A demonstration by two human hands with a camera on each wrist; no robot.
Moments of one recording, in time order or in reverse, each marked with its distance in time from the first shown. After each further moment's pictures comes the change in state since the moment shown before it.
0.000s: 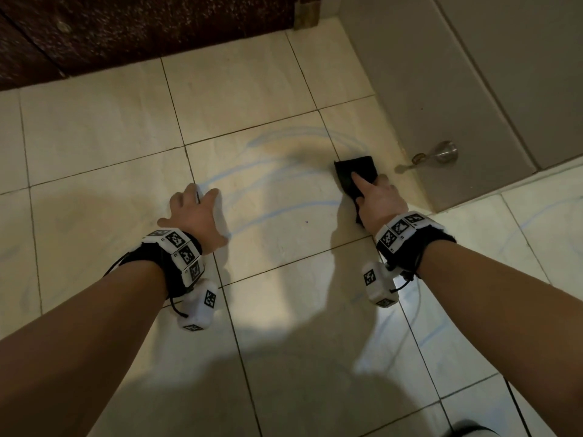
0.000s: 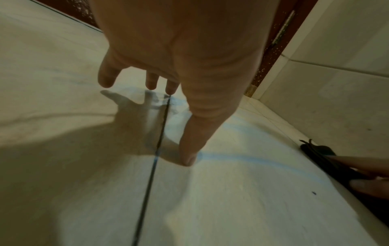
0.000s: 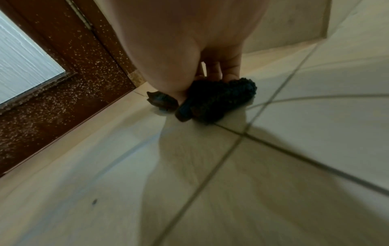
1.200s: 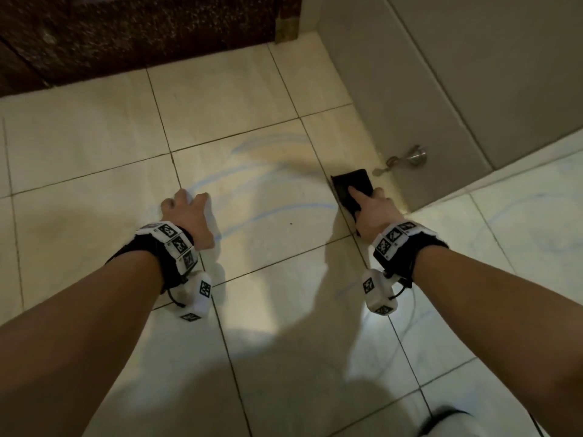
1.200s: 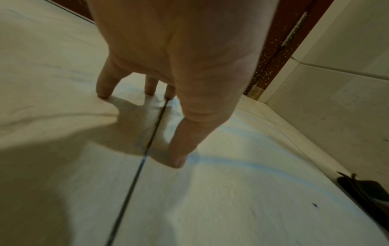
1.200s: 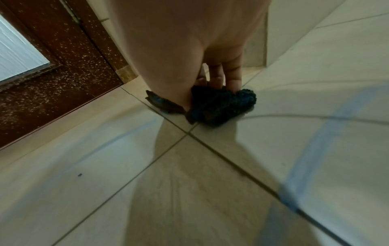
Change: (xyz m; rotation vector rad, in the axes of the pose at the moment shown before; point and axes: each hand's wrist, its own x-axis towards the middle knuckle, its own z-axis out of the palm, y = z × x) left_hand 0.005 0.010 -0.008 0.047 -0.077 0.036; right_hand -0.024 0.024 -0.013 -0.051 -0.163 0.116
